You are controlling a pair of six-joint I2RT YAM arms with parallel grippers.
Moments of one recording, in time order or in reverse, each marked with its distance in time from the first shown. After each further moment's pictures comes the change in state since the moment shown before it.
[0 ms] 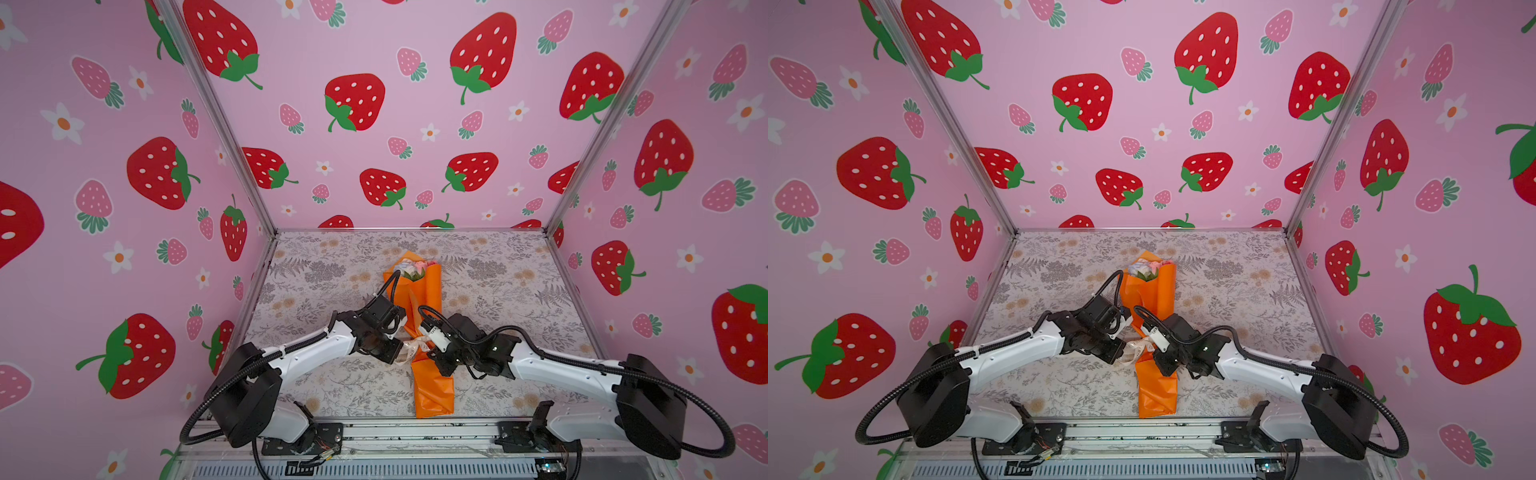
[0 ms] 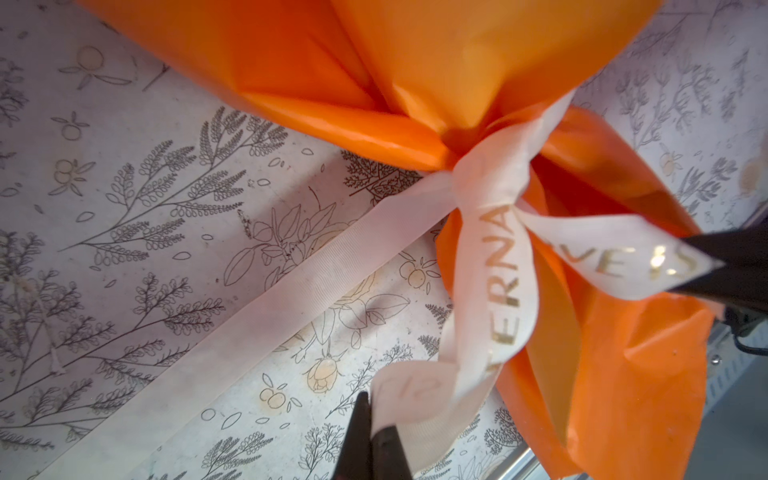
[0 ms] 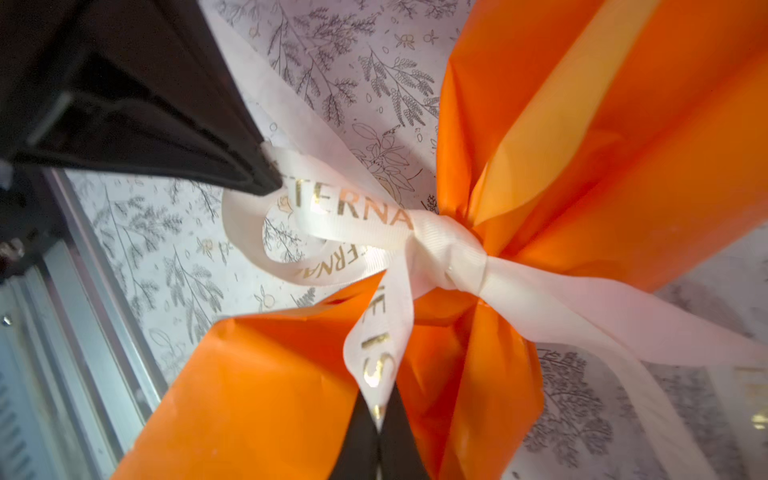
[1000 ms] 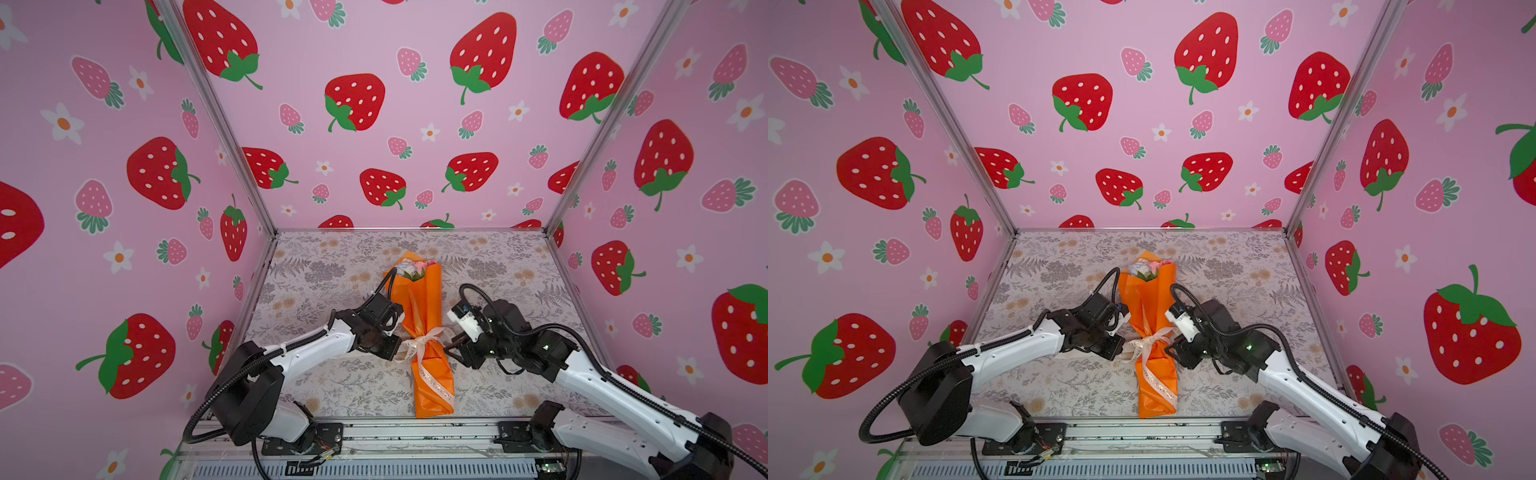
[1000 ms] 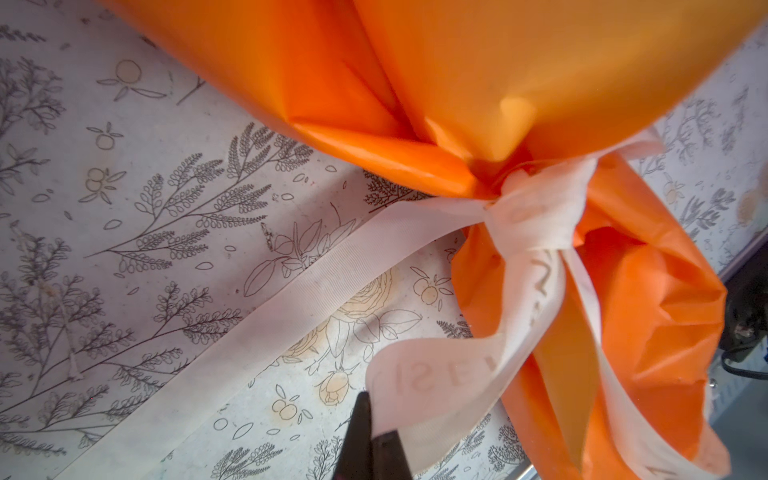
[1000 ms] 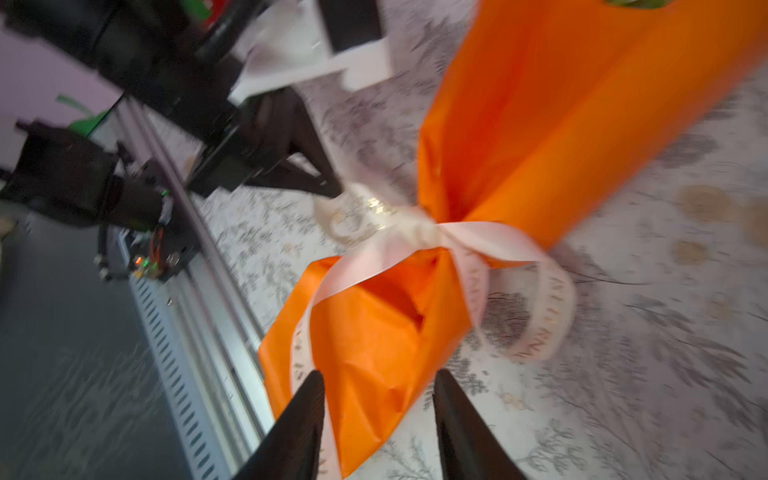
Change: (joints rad) left arm 0.028 0.011 0.000 0.023 0.002 -0.018; right arm -0.303 -0.300 0.070 -0.258 -0.138 -0.011
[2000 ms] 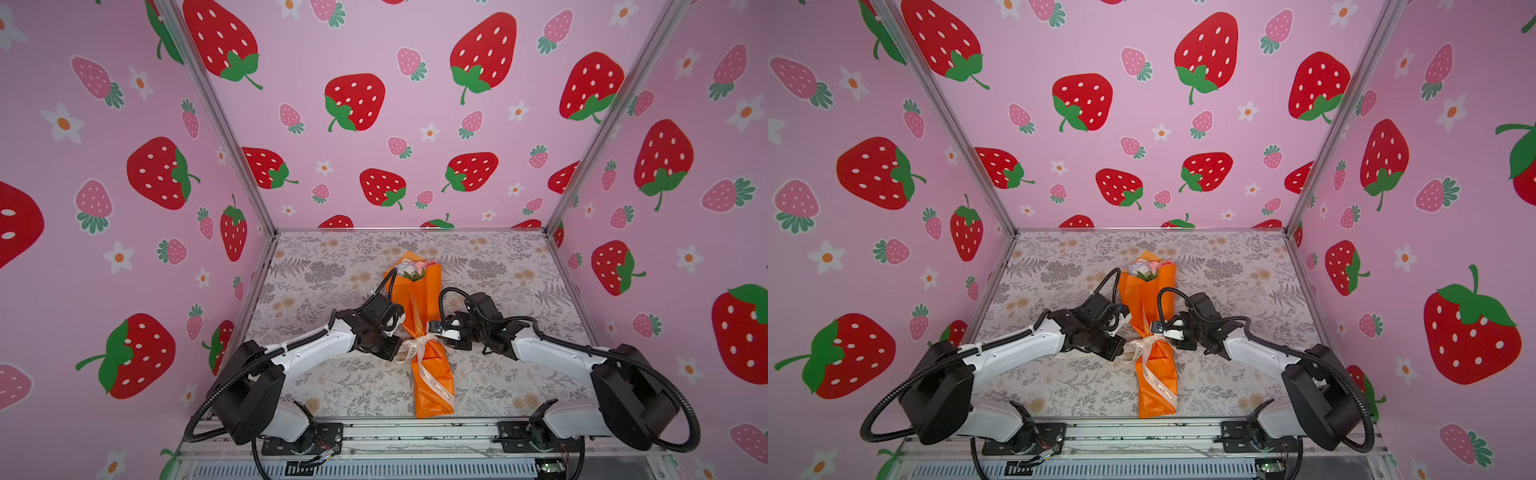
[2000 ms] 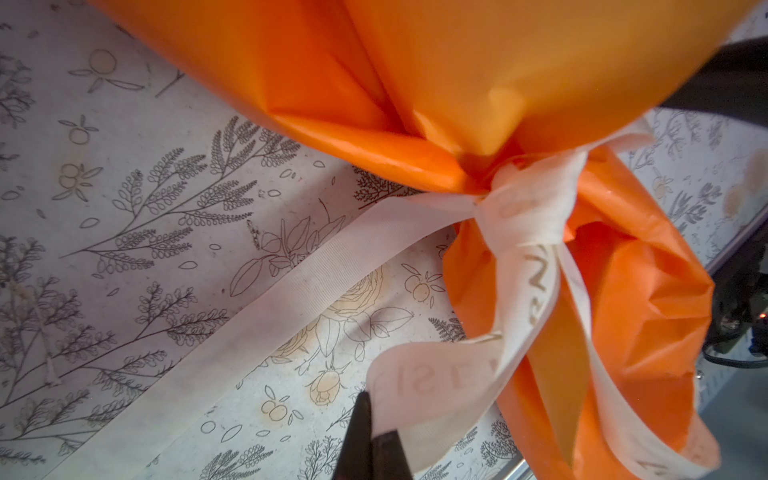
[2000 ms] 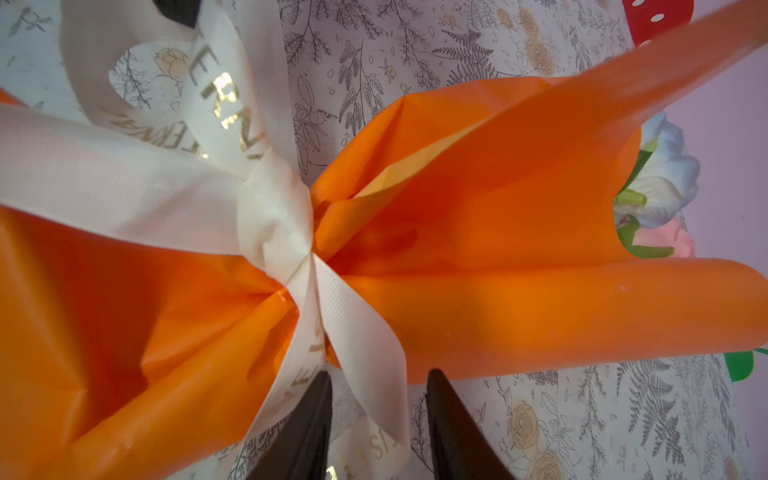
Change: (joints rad) left arm 0.000 0.006 0.000 0.001 0.026 0.000; right arm -0.024 0.434 -0.108 0.494 -0.030 -1.044
